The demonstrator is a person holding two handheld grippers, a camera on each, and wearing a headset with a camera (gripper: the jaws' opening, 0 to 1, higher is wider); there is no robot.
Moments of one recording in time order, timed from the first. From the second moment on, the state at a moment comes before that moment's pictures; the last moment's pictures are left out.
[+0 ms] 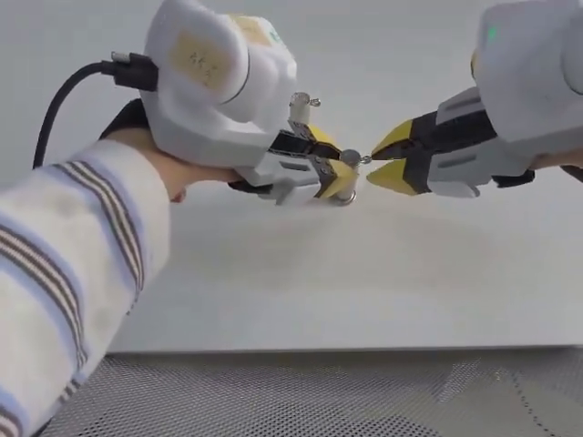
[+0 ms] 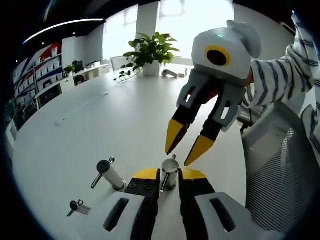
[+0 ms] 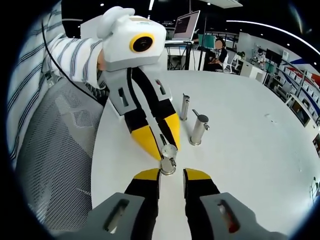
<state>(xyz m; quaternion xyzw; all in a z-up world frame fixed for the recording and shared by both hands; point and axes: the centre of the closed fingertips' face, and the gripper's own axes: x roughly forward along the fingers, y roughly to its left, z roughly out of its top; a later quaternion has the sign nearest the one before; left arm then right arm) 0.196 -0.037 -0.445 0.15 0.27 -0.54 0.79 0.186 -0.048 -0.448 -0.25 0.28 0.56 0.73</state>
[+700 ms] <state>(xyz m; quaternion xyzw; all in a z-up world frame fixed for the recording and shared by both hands) 0.148 -0.008 -0.444 0.09 0.26 -0.52 0.81 0.190 -0.032 -0.451 -0.25 0.28 0.57 0.73</state>
